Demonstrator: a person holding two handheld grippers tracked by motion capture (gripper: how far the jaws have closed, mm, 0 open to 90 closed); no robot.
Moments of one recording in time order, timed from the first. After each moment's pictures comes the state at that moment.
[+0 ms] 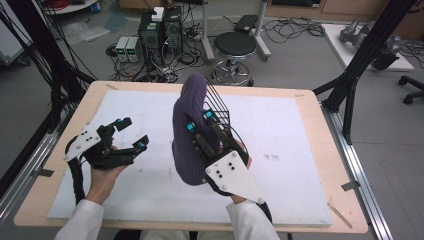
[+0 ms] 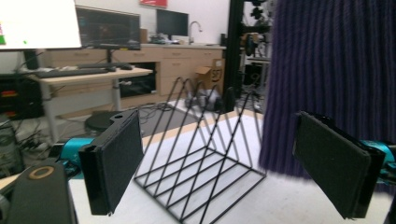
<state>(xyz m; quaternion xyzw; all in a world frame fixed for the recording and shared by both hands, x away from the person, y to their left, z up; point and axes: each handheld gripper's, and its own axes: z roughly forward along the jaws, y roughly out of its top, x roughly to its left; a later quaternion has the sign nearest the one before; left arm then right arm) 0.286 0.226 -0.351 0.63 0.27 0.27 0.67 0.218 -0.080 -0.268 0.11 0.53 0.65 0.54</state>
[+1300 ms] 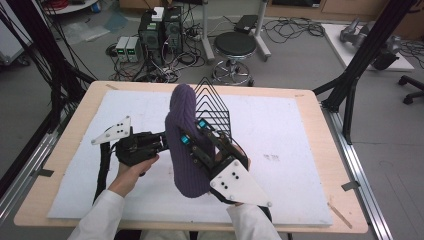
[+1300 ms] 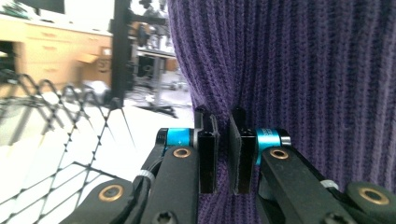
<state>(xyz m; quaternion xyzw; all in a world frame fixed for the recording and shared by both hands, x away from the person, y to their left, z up) 0.305 0.173 -0.348 0.67 0.17 0.07 0.72 0.212 -0.086 -0.272 0.05 0.54 0.68 0.49</state>
